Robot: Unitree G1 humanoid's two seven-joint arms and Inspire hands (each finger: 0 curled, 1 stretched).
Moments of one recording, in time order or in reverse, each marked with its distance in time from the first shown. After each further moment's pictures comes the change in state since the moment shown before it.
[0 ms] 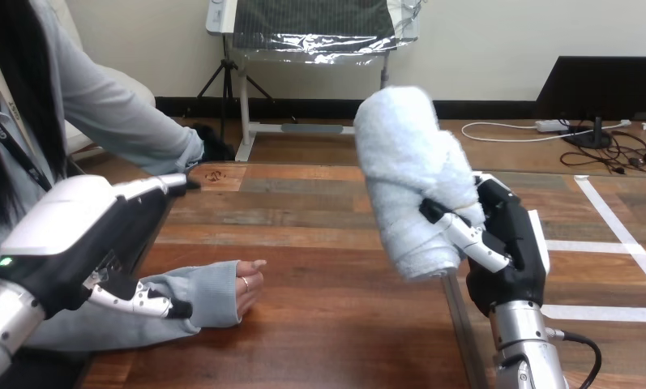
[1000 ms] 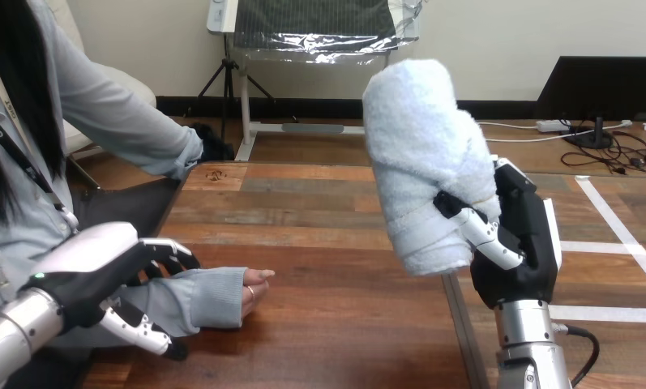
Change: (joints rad) left arm -0.169 0.059 -0.205 0.330 0.048 0.014 -0.074; right arm 0.052 0.042 -0.004 -0.159 0.121 -0.011 0.149
